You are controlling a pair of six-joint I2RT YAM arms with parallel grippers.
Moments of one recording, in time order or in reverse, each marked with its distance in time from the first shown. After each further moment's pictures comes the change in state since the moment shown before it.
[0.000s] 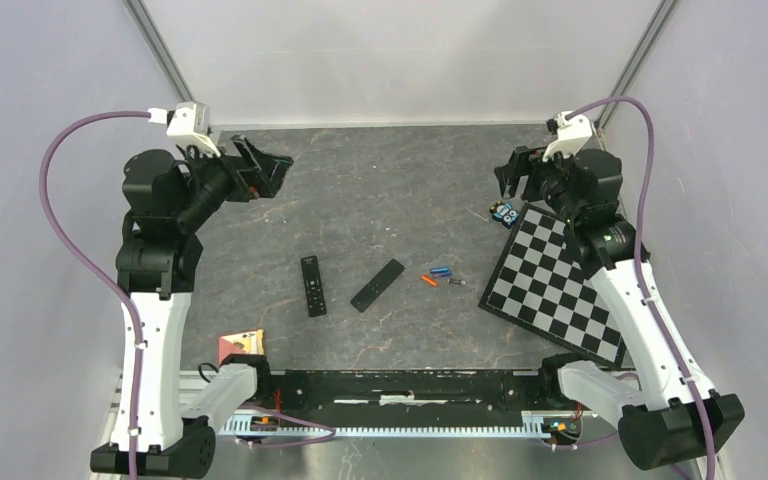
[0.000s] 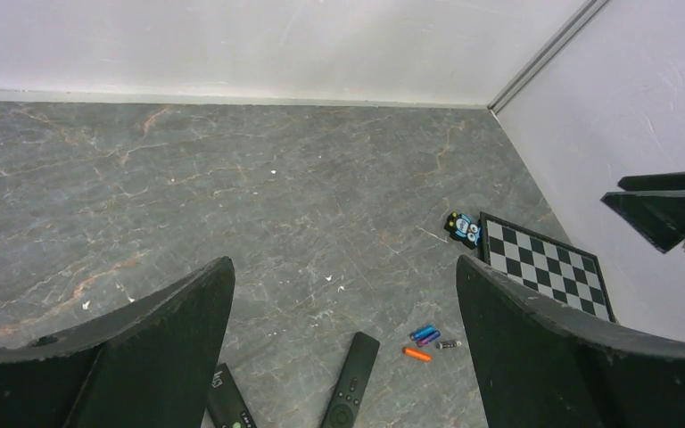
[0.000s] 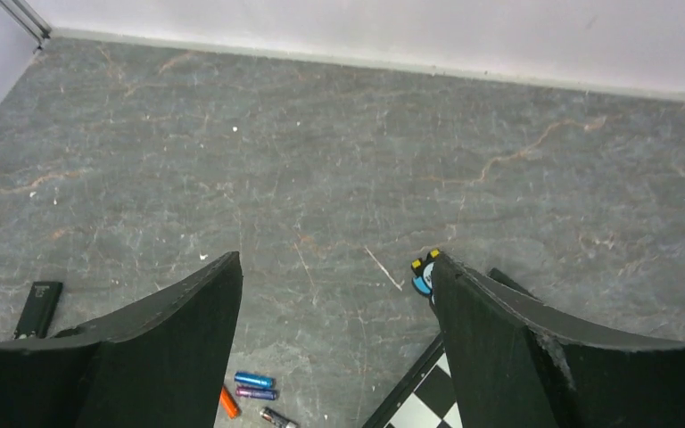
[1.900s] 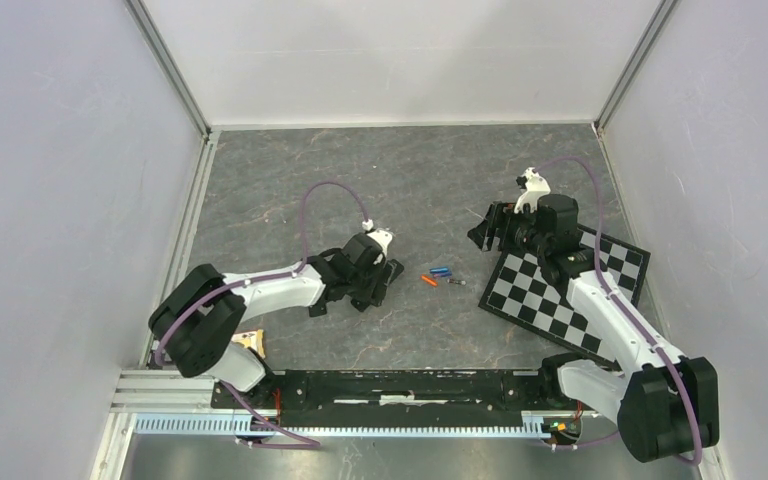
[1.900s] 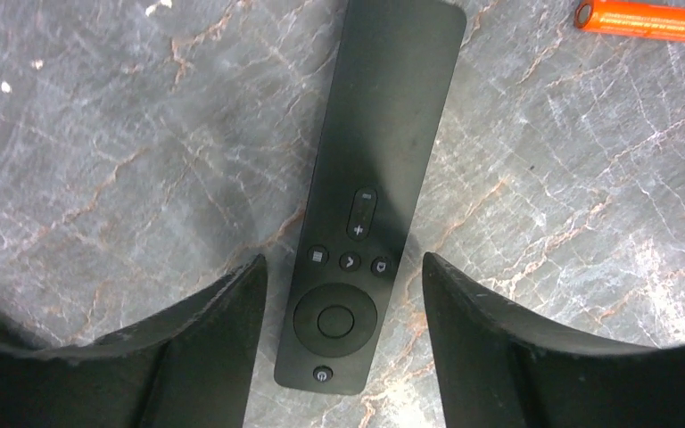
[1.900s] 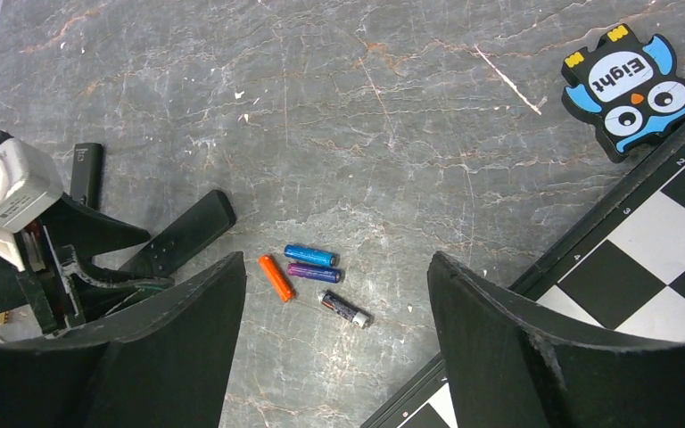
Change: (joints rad) left arm -0.771 0.542 -0.681 0.414 -0.458 0.013; right arm 0.004 0.038 -0.442 0.164 -0.212 0.212
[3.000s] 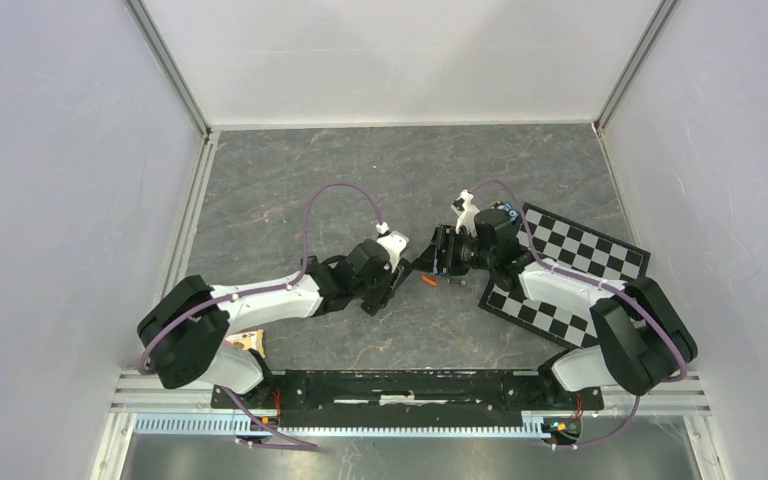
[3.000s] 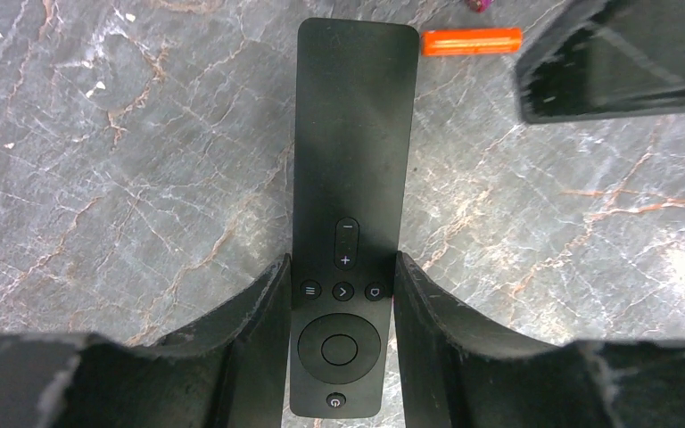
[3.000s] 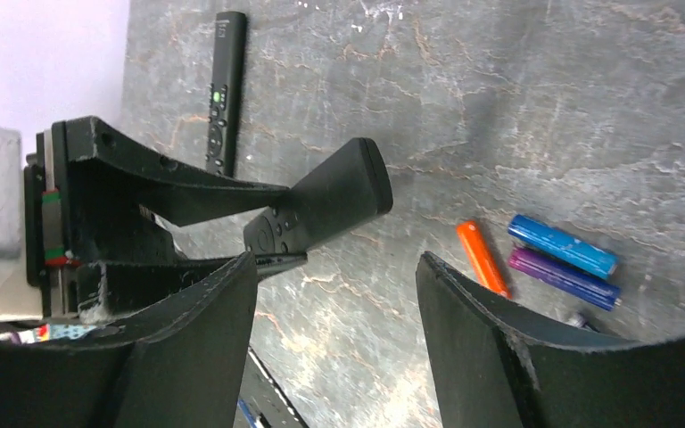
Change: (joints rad) left arm -0.108 -0.052 0.017 0.042 -0.036 0.072; right arm 0.304 0.314 -0.058 0.311 -0.160 0.298
